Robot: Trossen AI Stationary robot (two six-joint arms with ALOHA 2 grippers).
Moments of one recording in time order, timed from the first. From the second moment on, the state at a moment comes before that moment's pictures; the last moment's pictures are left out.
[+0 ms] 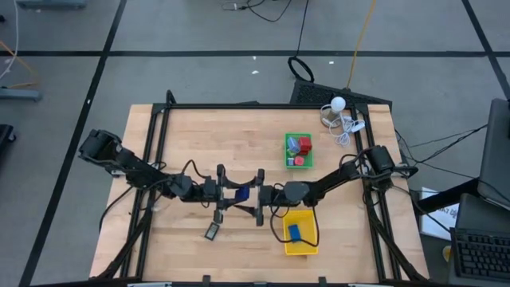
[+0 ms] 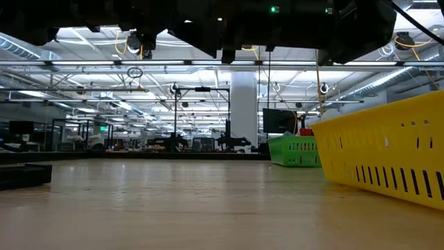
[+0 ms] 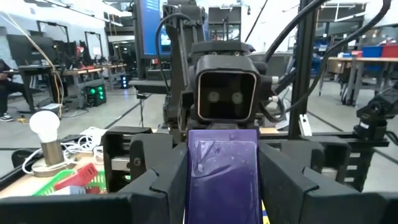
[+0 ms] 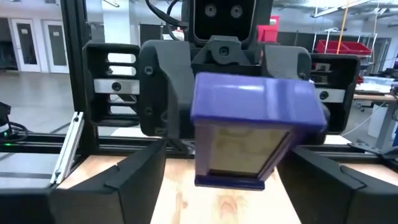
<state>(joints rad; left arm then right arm) -0.37 1.50 0.50 1.12 -0.33 0.04 0.27 1.99 0.98 1.15 0.26 -0.06</state>
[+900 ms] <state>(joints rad) -0.37 1.45 0.50 1.12 -0.31 -0.08 0.29 1.96 0.97 1.08 0.25 -0.10</state>
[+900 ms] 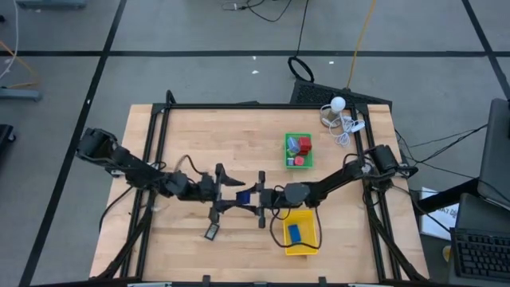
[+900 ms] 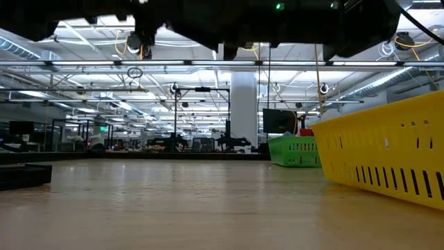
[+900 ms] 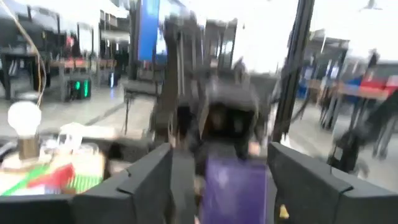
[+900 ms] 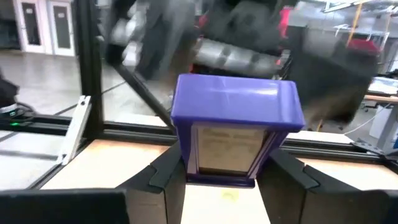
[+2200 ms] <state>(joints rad) -0.38 0.55 0.50 -0.02 -0.40 0.00 0.70 1.31 0.66 0.15 0.23 0.49</state>
